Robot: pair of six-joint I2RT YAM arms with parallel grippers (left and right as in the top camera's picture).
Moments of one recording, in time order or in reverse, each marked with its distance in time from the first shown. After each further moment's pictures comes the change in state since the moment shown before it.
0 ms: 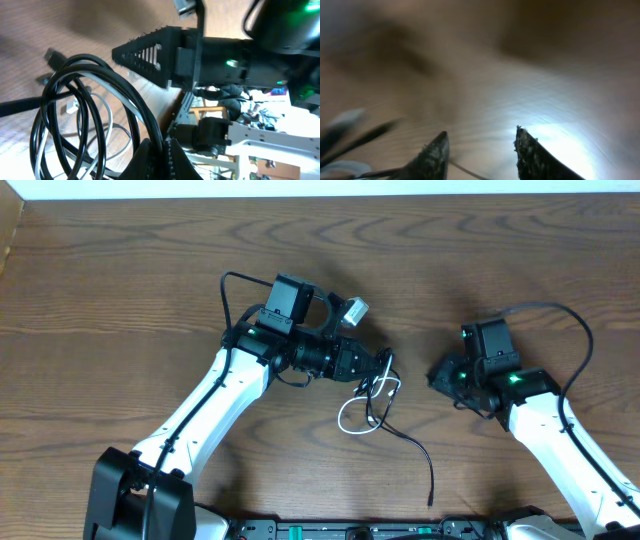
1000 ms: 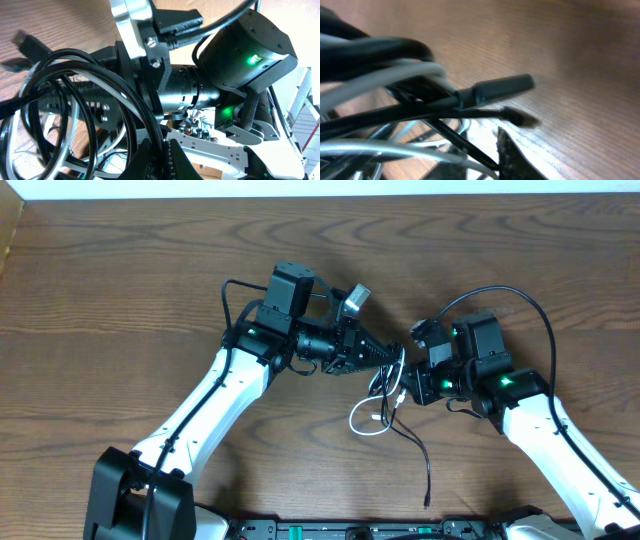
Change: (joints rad) left arm 0.000 0.000 0.000 0.218 0.176 -0.451; right arm 0.051 0.000 0.001 0.098 -0.314 -0.564
